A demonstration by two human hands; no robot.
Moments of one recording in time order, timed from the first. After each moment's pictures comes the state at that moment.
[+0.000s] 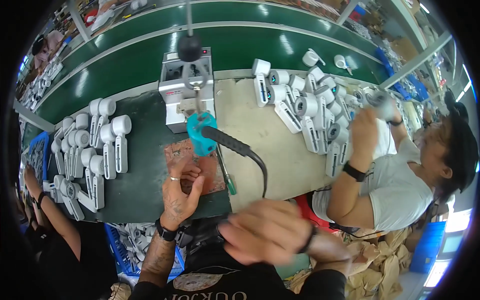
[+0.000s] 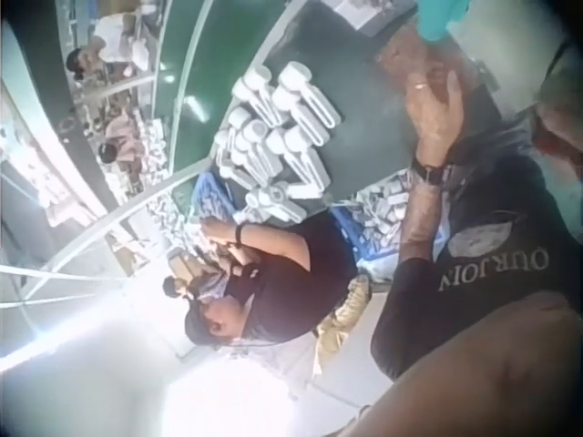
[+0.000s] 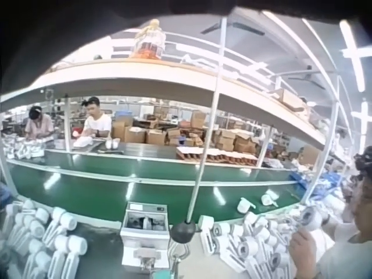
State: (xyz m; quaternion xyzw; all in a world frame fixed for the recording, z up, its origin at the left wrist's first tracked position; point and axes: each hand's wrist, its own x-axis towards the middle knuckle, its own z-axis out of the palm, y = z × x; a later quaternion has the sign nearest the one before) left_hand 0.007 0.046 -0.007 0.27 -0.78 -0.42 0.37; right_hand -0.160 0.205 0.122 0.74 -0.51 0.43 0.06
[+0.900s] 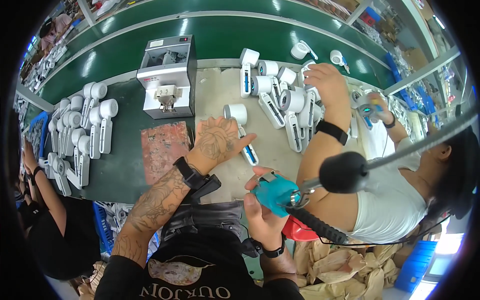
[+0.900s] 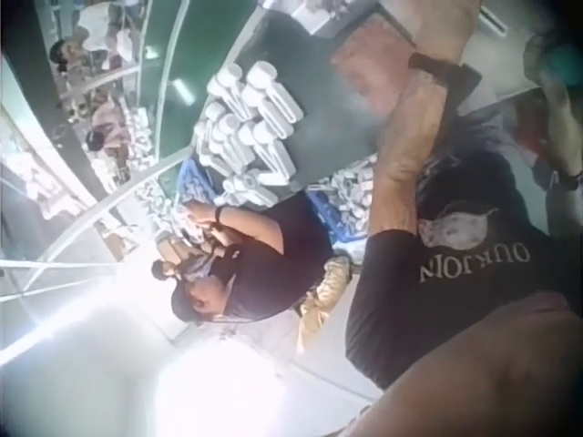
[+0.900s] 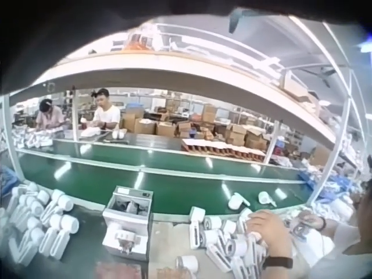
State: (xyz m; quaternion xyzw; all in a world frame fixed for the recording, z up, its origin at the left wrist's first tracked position) left_hand -0.169 0.059 0.011 0.28 -0.94 -0.14 0.13; right_hand -0.185 0.242 0.065 0.28 -0.64 0.70 -0.17
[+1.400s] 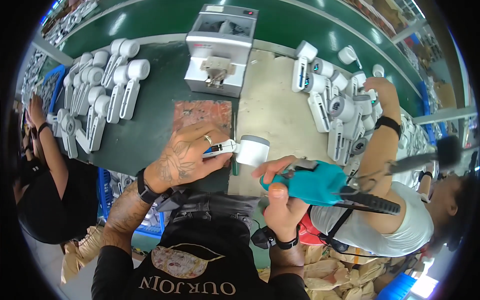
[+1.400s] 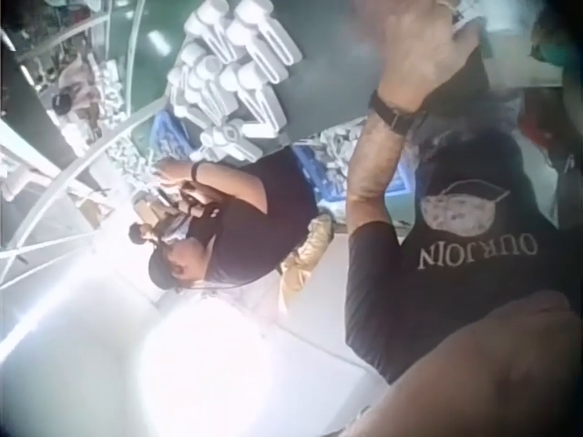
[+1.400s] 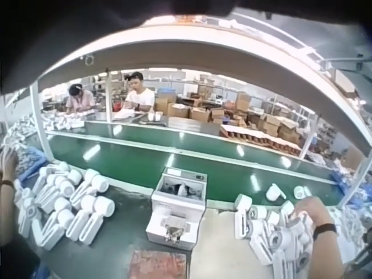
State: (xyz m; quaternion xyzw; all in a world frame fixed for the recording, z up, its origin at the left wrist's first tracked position) left_hand -0.025 0.034 0.030 0.18 -0.90 -0.31 0.26; right_hand -0.179 0.192 0.059 0.40 -0.58 0.68 -0.23
